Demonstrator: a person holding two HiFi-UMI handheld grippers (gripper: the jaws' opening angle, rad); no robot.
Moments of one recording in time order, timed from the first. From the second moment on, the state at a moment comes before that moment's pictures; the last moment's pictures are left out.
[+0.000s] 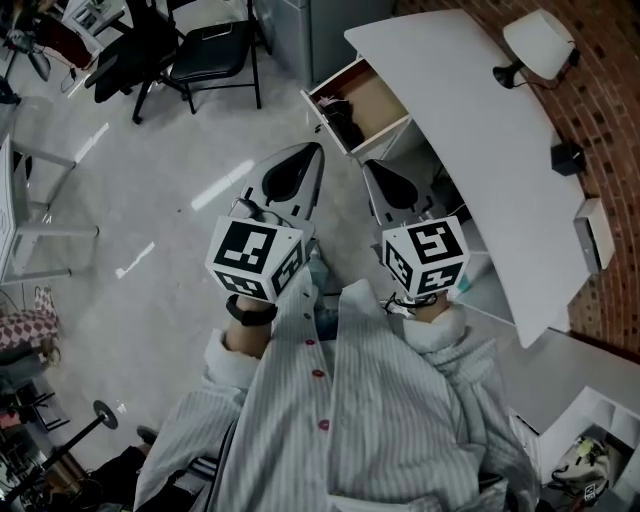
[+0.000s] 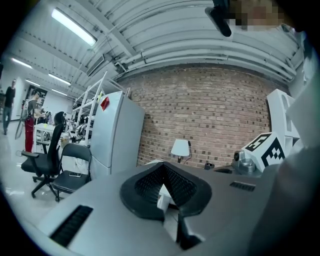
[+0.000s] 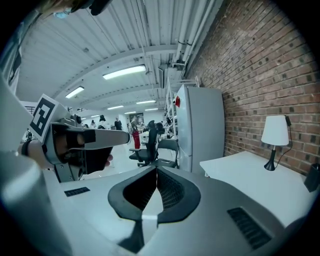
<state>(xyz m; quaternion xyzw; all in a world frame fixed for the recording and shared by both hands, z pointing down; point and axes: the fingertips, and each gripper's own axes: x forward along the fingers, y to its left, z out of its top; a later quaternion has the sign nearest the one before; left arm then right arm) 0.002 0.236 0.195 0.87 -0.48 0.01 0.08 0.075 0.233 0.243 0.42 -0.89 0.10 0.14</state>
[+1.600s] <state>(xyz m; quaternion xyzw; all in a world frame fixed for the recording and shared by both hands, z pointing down) -0.081 -0.062 0.225 0.88 -0.46 0.03 0.12 0.006 -0.068 0.285 0.45 -0.86 0.14 0.18</state>
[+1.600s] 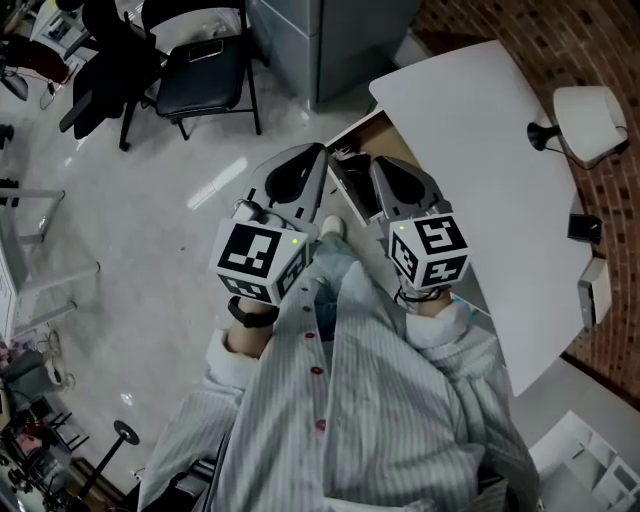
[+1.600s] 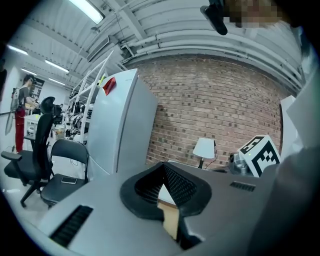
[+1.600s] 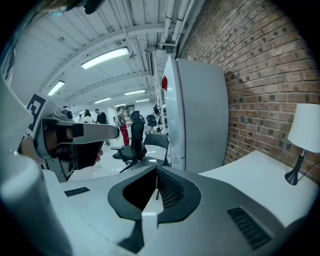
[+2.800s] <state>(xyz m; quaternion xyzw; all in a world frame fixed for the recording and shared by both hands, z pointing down) -0.034 -0.191 0.257 0.91 -0.39 0.06 0.14 0.031 -0.184 0.304 0.49 -0.84 0.18 0.17</state>
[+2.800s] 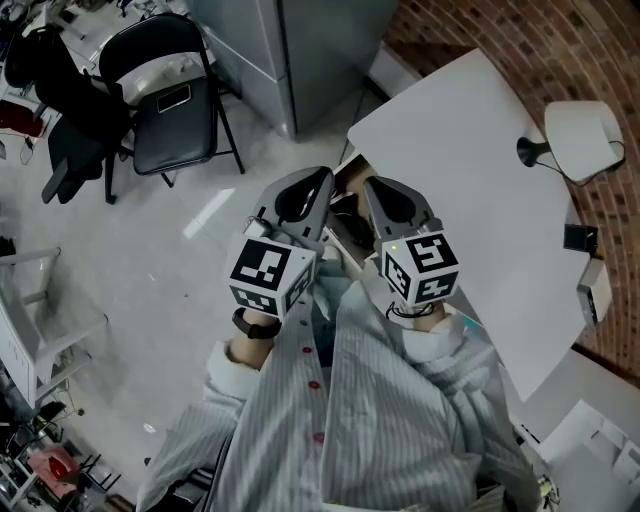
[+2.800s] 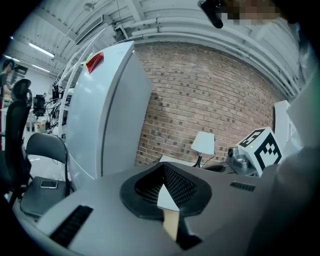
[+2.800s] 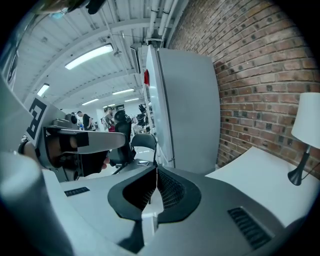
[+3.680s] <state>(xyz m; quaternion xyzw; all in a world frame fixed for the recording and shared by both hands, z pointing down) -0.036 -0.205 0.432 0.88 -0.38 0.13 0.24 0.036 -0.206 0.458 0.50 -0.81 0.21 0.23</state>
